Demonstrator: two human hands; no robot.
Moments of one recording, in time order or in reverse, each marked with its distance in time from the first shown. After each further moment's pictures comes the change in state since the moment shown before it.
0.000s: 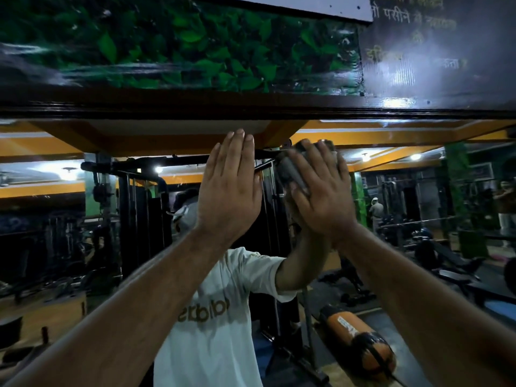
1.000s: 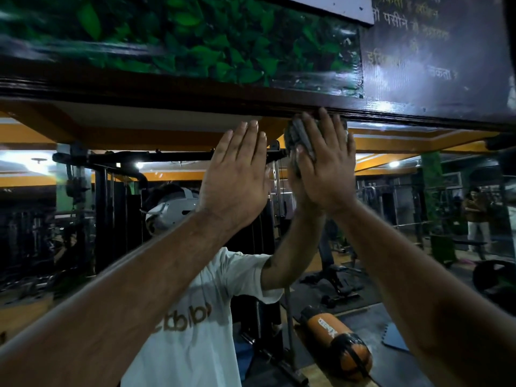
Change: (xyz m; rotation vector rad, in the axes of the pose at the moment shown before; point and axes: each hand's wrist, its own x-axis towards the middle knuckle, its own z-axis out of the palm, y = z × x) left_hand 0.026 0.001 0.022 0.192 -0.150 0.085; right_hand 0.051 0.008 0.001 0.037 0.079 0.210
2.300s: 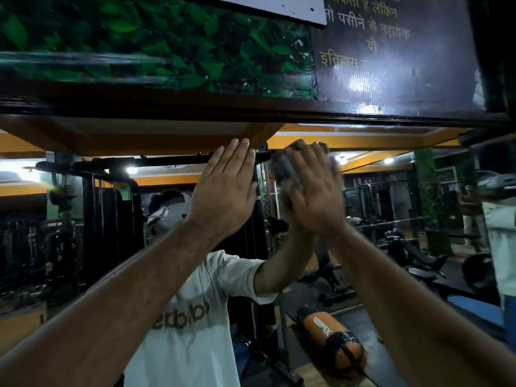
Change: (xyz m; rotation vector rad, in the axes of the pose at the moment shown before) left_hand 0.021 0.068 0.012 -0.179 0.026 0.051; right_hand -0.042 0.091 -0.018 0.004 -0.038 -0.085
